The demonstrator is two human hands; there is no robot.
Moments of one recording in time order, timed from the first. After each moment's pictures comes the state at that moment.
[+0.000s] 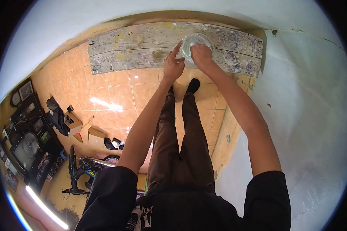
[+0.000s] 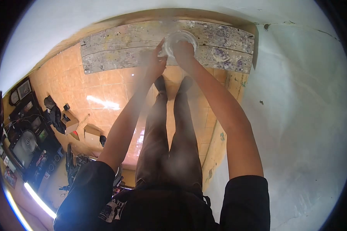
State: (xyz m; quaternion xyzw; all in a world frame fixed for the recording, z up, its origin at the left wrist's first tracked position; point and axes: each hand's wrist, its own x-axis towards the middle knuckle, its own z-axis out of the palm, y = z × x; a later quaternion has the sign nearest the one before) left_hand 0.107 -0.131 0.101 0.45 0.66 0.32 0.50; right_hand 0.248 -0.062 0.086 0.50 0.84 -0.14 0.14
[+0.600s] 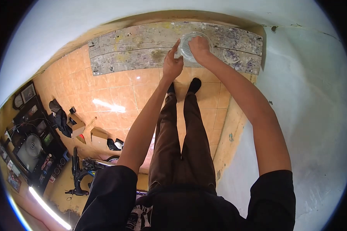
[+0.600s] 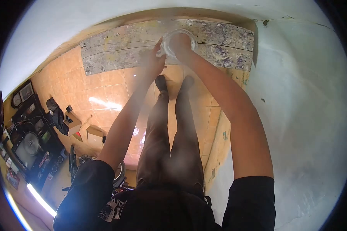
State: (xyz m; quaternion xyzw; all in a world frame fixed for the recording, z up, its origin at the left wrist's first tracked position) left_hand 0.106 -0.129 0.116 0.49 0.67 0.29 0.48; right_hand 0.238 -0.039 0.095 0.50 0.84 -0.13 0.19
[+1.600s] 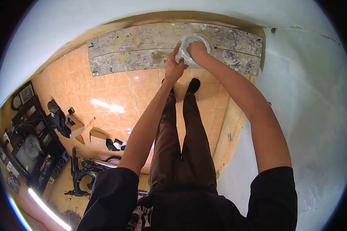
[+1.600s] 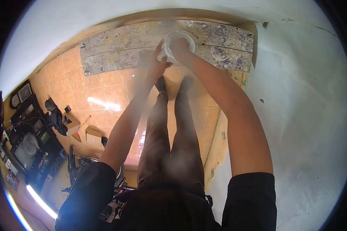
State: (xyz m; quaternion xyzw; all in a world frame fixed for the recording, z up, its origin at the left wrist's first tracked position) left_hand 0.111 -0.128 0.106 0.36 0.61 0.35 0.61; right_hand 0.237 -0.037 0.053 0.39 0.86 -0.13 0.30
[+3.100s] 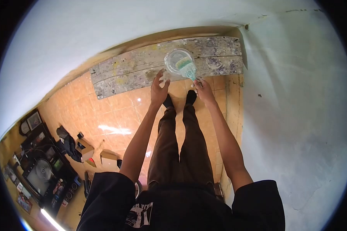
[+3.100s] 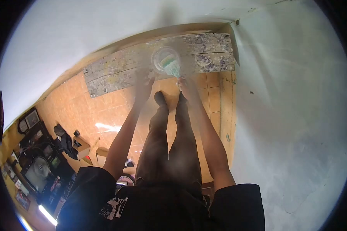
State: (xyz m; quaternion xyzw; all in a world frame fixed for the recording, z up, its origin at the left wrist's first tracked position) left_hand 0.090 -0.164 0.132 0.50 0.66 0.32 0.46; right_hand 0.316 -0.179 0.144 0.64 0.32 -0.64 -0.26
